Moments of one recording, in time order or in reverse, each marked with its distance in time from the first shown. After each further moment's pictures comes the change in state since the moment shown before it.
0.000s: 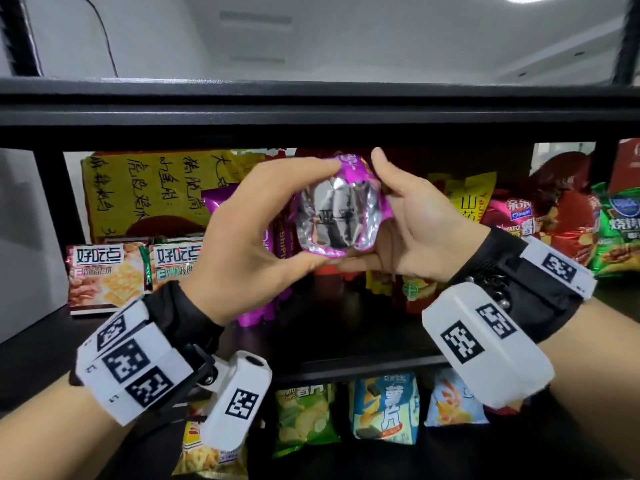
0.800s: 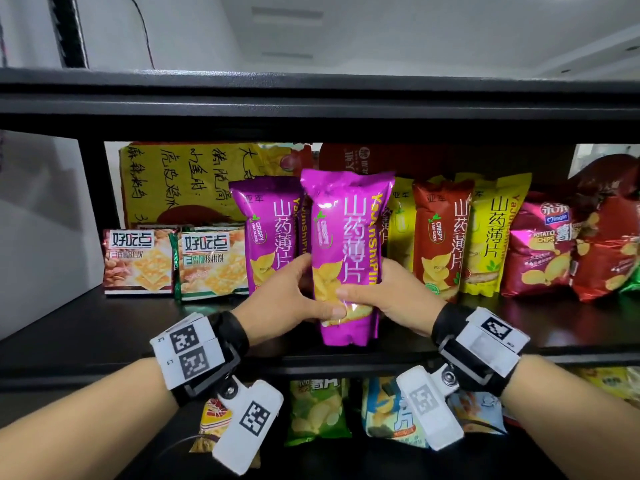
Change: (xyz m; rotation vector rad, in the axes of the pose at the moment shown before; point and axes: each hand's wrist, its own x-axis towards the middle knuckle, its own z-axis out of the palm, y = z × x) left_hand -0.079 -0.049 0.055 -0.623 -0.247 -0.988; right_hand 0.043 0.103 -0.022 -0.409 -0.016 -0.263
